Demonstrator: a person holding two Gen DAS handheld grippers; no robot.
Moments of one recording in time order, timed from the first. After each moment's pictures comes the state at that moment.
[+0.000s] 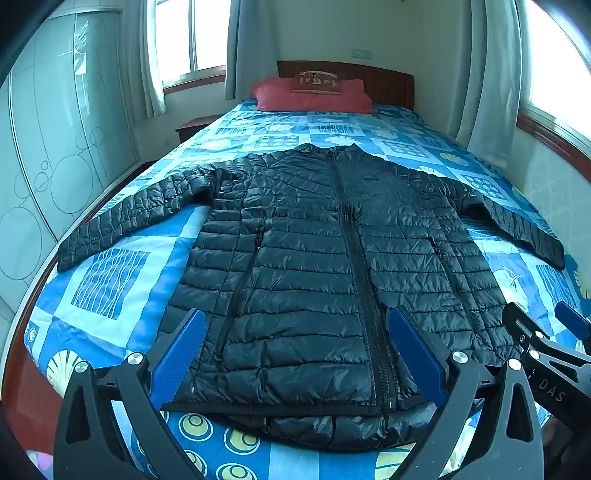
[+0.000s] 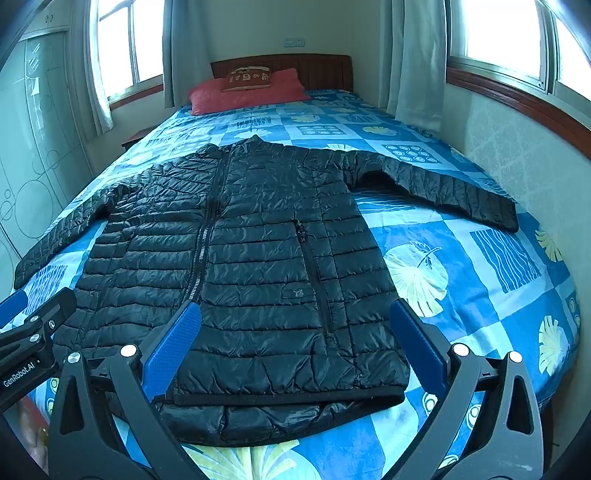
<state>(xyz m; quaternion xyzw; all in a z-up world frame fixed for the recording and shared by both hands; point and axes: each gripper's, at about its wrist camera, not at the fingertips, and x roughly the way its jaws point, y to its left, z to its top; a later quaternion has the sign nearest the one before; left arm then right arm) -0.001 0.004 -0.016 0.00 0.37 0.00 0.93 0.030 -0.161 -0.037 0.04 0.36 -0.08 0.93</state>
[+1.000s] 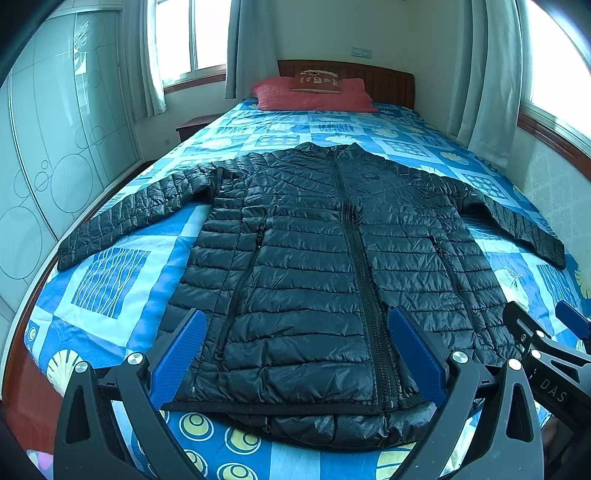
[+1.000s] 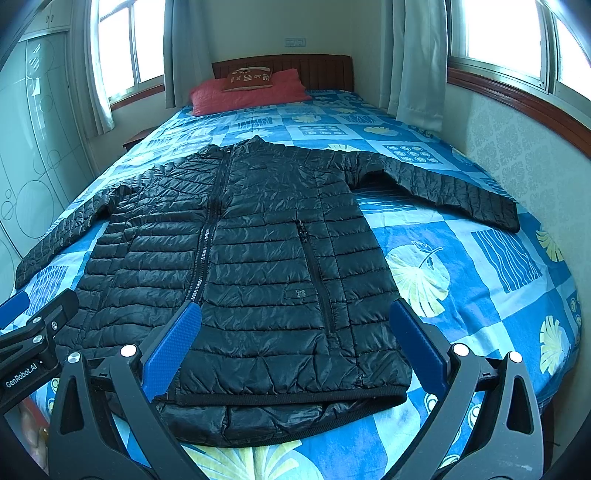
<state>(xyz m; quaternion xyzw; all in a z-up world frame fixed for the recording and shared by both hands) -0.001 0.004 -0.020 0.00 0.38 0.00 0.93 0.031 -0.158 -0.037 0.04 0.36 -0.08 0.93</state>
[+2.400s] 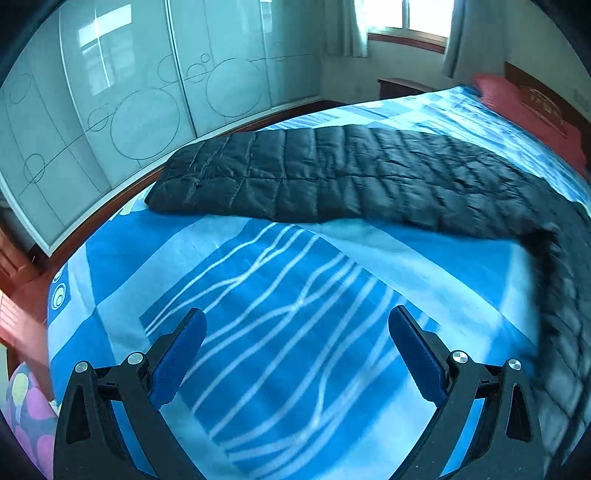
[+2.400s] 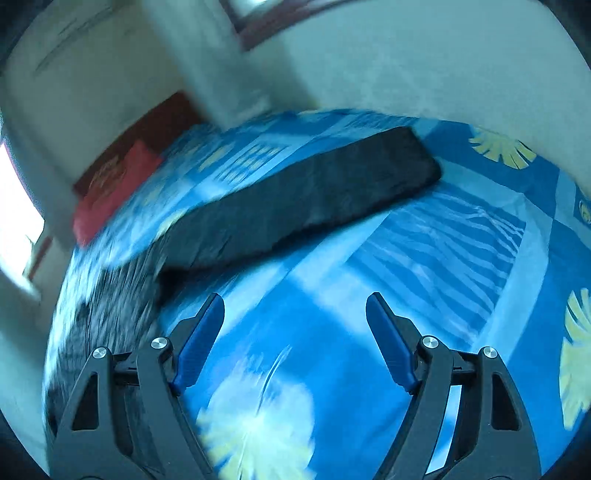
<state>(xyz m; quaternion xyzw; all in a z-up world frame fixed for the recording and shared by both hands) 0.152 0.308 -0.133 -0.13 0.41 0.34 0.83 0.119 -0.491 -0.104 0.33 0.27 -0.27 0.86</state>
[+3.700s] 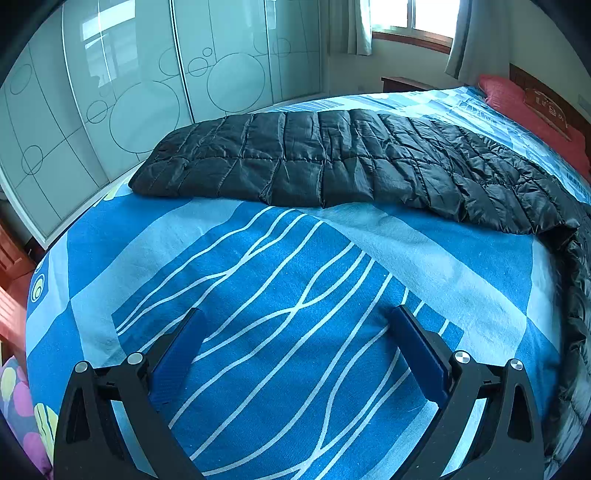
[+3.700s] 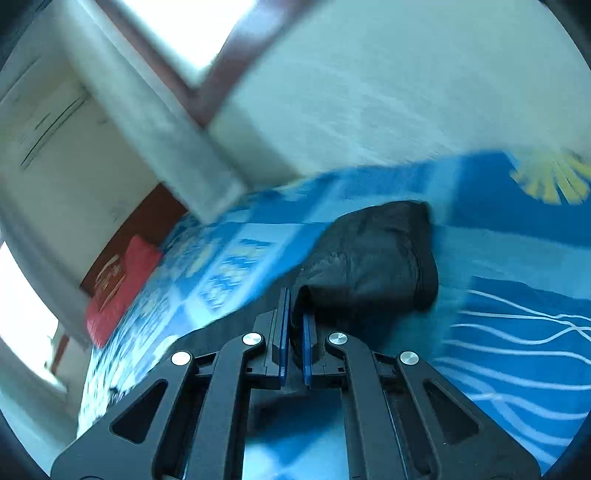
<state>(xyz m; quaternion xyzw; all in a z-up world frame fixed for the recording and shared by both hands) 0.152 0.314 -0.155 -0.15 0.41 0.34 0.83 0.202 -0.560 -0.100 0.34 0.13 -0.26 0.89</state>
